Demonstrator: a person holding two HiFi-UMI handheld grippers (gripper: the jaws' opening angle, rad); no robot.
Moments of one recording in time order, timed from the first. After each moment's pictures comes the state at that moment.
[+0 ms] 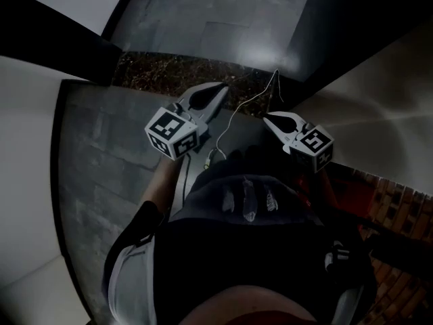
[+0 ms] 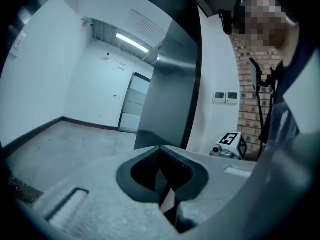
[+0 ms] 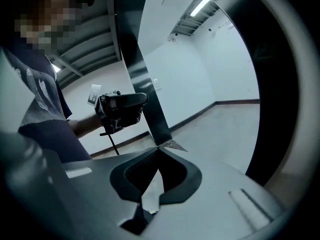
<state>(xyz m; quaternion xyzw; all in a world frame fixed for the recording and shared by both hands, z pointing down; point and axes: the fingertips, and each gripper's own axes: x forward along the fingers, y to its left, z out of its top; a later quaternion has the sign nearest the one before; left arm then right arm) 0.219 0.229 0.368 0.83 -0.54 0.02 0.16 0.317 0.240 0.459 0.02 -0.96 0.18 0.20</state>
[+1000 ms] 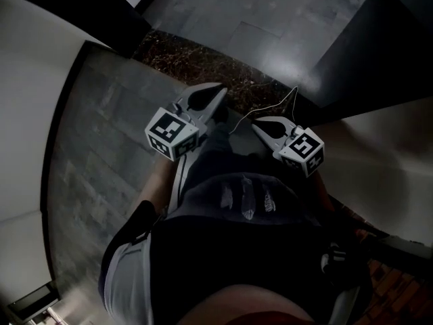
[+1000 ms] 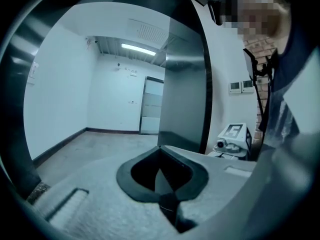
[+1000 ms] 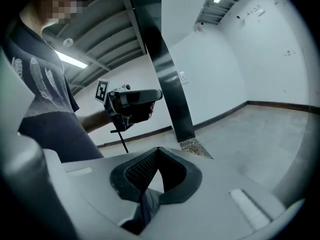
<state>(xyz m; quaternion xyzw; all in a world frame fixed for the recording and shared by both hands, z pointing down) 0.178 0.240 0.373 0.76 -0.64 0.07 0.12 0.264 0.259 0.458 -0.15 -0.96 0.14 0.20</state>
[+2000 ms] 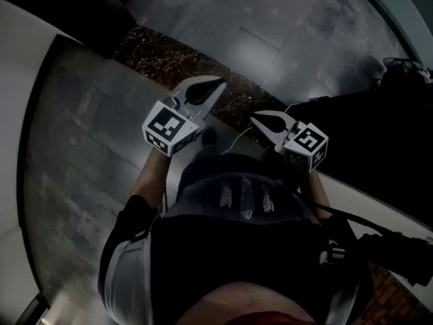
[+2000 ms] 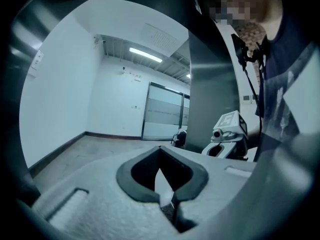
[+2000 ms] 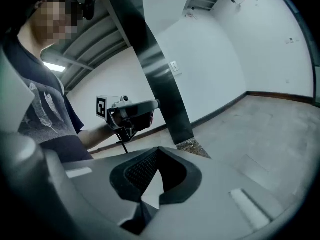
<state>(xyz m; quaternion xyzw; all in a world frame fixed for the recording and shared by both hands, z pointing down) -0.112 0.204 0.392 0.78 -0.62 0.04 0.10 -0.022 0.213 0.451 -0.13 -0.94 0.18 0.24</state>
